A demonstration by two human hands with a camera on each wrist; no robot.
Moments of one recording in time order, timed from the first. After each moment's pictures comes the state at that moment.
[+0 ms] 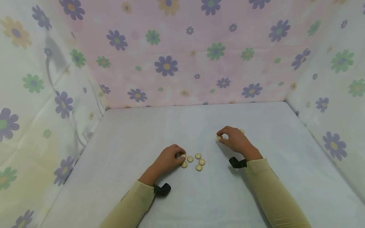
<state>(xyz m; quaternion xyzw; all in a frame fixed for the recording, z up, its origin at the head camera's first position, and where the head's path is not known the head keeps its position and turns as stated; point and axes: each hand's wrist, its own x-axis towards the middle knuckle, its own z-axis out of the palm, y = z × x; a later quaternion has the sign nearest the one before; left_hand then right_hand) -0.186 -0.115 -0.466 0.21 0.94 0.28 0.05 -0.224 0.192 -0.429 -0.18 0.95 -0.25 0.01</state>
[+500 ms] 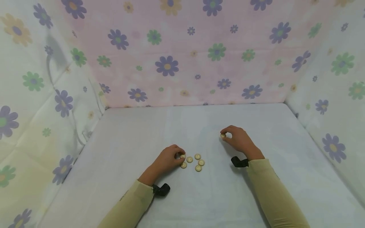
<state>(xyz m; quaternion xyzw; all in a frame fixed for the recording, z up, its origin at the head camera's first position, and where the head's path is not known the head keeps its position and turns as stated) -0.188 -0.115 -0.465 0.21 0.94 0.28 0.05 -0.232 0.206 -0.434 -0.14 0.96 -0.25 0.01</state>
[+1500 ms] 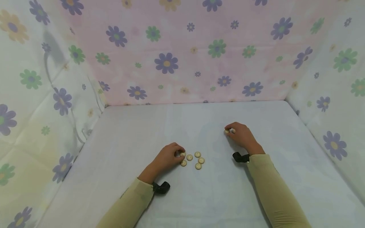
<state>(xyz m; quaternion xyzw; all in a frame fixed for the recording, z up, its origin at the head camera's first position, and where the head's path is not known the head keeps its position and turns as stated) -0.188 -0.115 -0.464 0.20 0.94 0.28 0.05 -0.251 0.222 -0.447 -0.10 0.96 -0.25 0.03</state>
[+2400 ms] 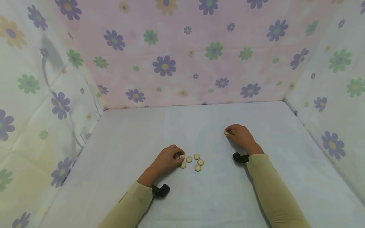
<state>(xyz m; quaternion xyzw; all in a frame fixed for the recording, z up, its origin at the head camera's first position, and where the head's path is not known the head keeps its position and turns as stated) -0.187 -0.114 -0.466 0.21 0.94 0.28 0.04 -0.257 0.231 -0.456 -0.07 0.96 -0.27 0.04</state>
